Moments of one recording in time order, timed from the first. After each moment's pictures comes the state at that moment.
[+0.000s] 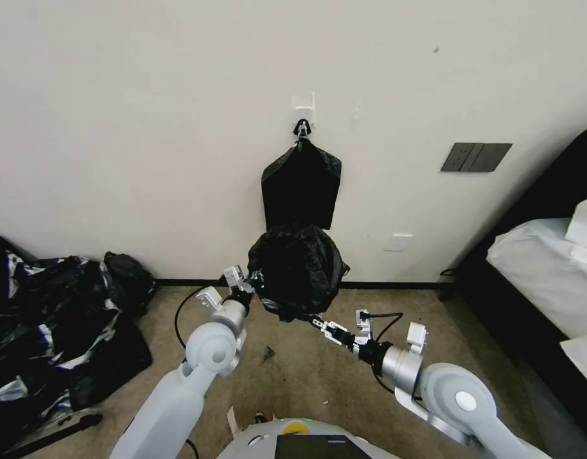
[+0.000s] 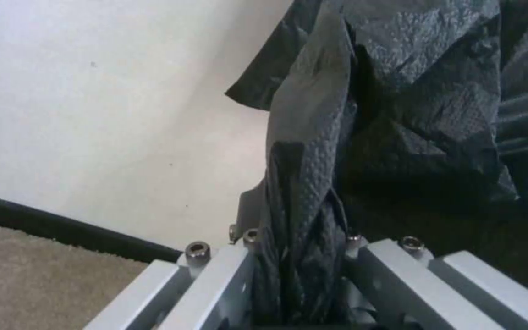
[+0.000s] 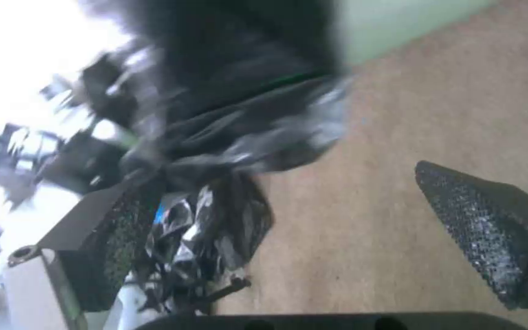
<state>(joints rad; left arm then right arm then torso) 1.17 -1.14 -0.17 -2.16 -1.05 0.20 -0.51 -1.56 0.91 0.45 2.37 1.70 -0.50 0.33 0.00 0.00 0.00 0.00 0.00</state>
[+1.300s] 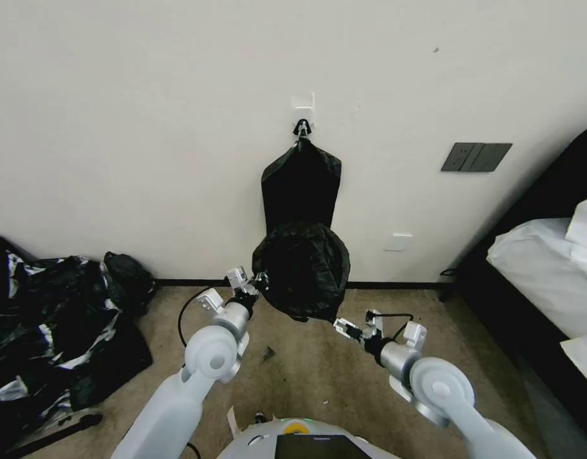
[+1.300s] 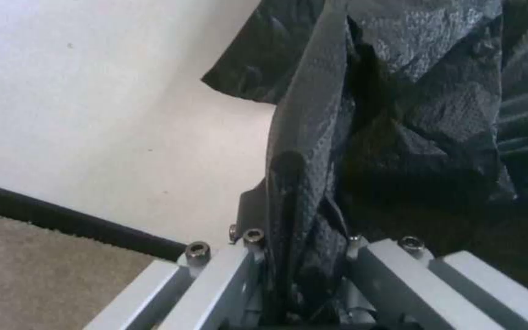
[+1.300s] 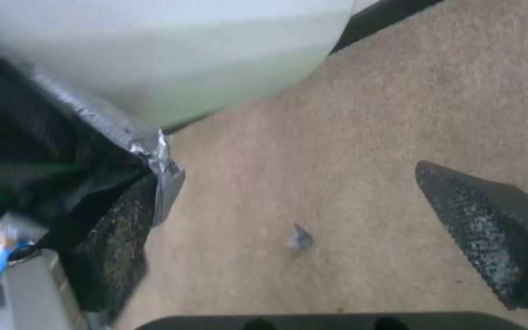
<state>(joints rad) 1.18 -1.14 -0.17 -2.21 -1.10 0.22 -0.54 -1.56 0.92 0.43 2.26 1.37 -0.46 0.34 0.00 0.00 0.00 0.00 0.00</state>
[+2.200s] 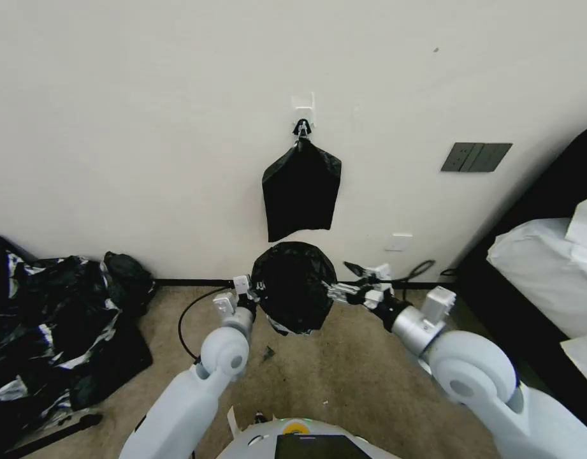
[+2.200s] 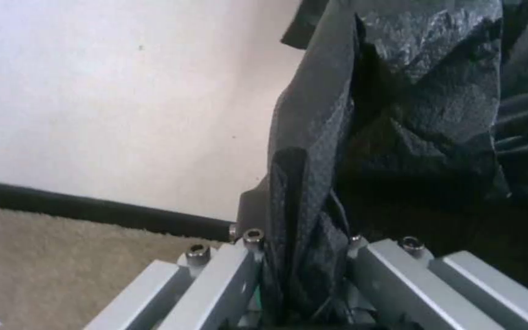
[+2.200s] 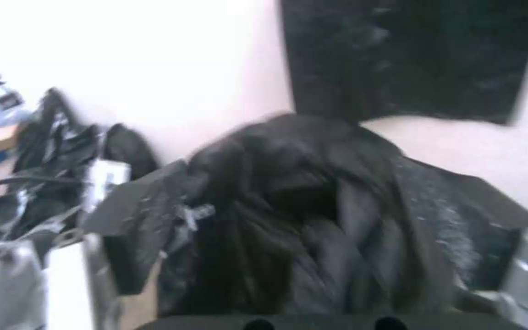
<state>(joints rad) 1.16 -1.15 -0.07 -2.09 -0.78 0.28 -0.60 -1.27 0.74 0.38 2.46 0.99 -0.44 0.16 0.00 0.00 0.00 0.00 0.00</state>
